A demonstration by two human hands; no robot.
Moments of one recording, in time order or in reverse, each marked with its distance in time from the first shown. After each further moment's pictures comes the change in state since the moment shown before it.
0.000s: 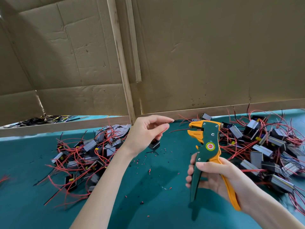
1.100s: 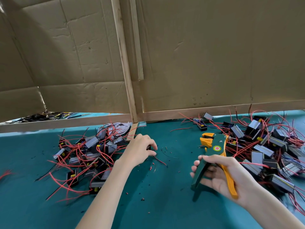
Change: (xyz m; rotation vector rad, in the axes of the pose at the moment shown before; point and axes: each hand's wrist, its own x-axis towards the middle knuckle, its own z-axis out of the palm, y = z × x) left_hand -0.007 -0.084 -0.020 0.965 -0.174 -0.168; right_hand 0.009 0.004 -0.014 0.261 0.259 0.113
